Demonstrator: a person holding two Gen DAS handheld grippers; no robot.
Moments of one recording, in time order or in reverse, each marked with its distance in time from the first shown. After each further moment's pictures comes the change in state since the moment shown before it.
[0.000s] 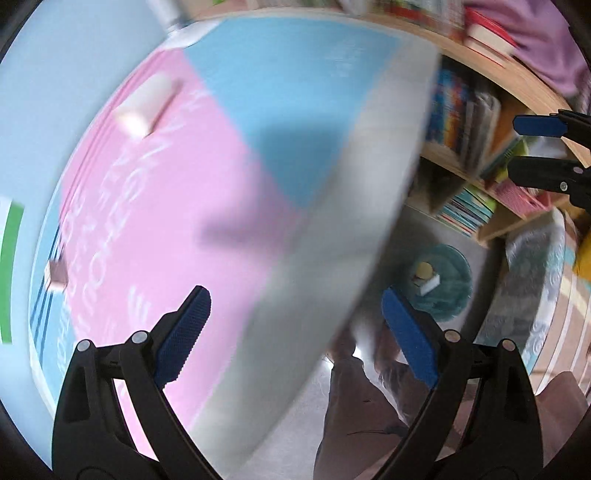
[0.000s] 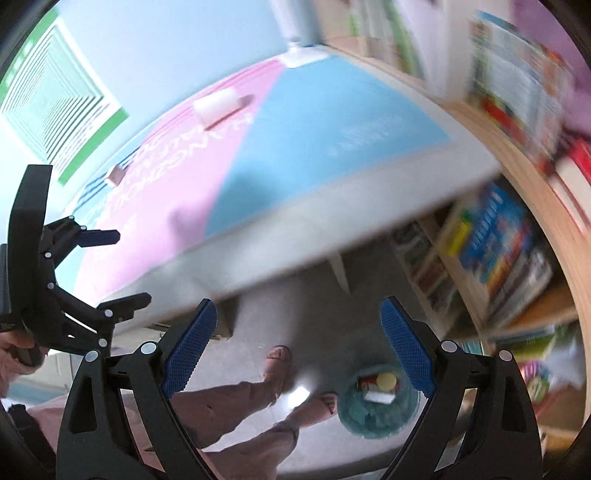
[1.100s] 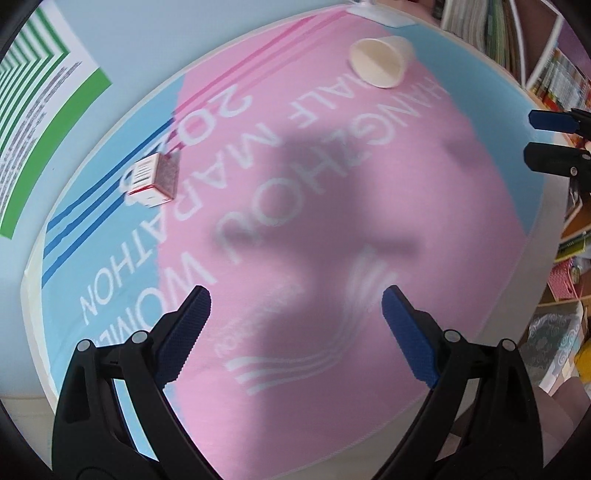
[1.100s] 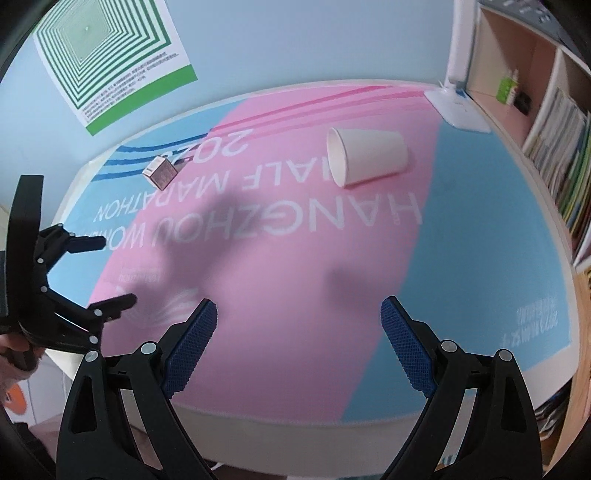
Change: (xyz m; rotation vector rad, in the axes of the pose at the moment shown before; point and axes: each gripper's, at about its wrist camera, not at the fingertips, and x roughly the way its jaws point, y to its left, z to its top) left arm 0.017 0.227 -0.062 -0.361 0.004 0.083; right arm 0.107 0.187 0.154 -0.317 0.047 0.044
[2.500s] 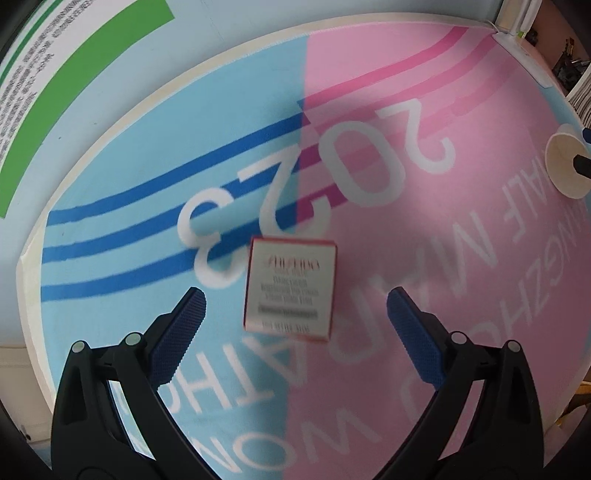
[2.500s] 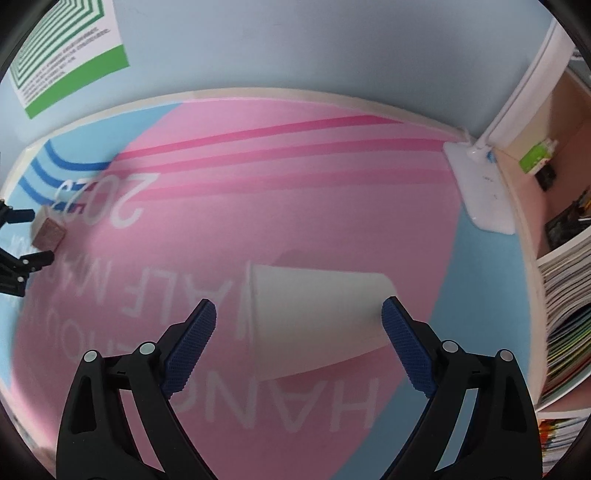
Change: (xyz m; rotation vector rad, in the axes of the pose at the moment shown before) left arm 0.106 0.159 0.100 -0.210 0.102 0.048; right arm 0.129 -0.043 0.160 -0.146 0.064 -0.198
